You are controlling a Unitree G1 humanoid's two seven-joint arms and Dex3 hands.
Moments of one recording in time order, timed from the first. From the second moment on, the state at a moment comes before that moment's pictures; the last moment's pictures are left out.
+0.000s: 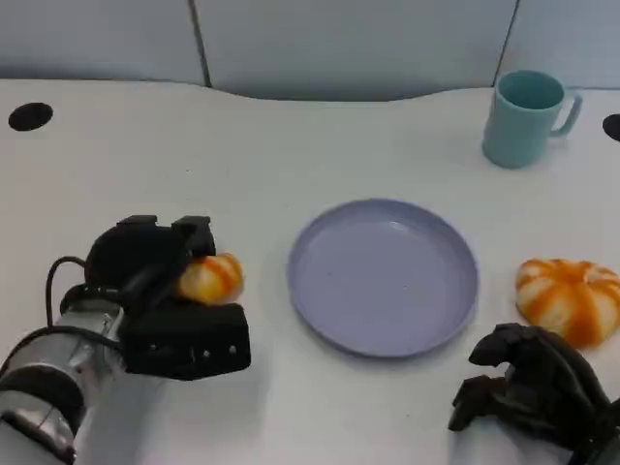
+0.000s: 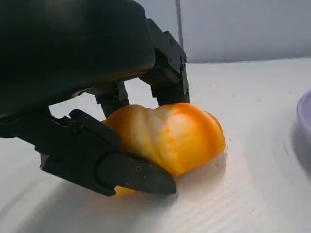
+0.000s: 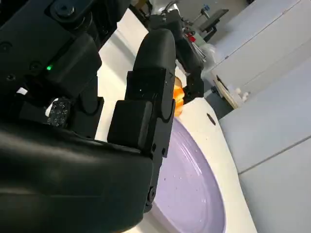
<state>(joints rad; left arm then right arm) -0.75 0.24 -0.52 1.28 0.68 -0.36 0.48 -0.21 -0.03 -0.18 0.63 0.43 0.12 0.85</state>
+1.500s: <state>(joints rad) -0.98 0.03 -0.61 1.21 0.75 -0.56 0.33 -0.20 -0.03 -0.15 0.60 0.43 0.12 0.82</state>
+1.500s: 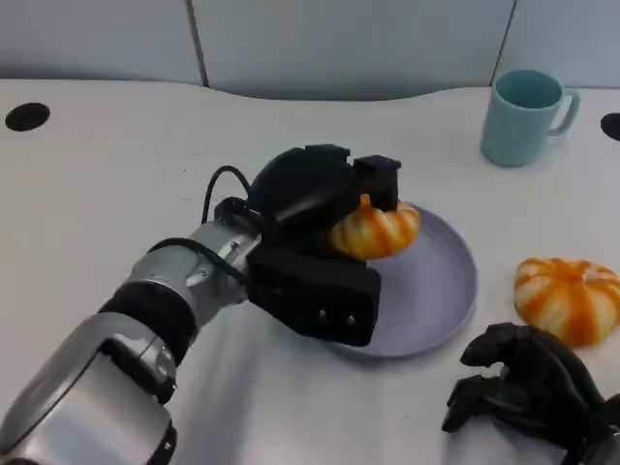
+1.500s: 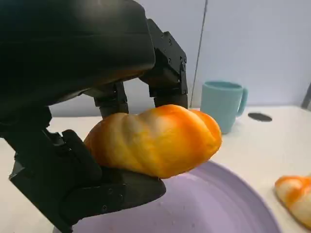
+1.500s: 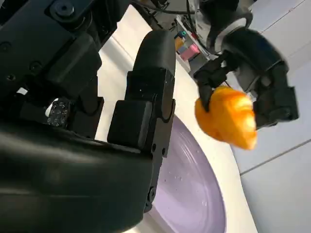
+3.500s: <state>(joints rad) -0.43 -0.04 0.05 0.63 -0.35 -0.29 -0.49 -0.20 -0.03 -0.15 0.61 0.44 0.13 0.83</state>
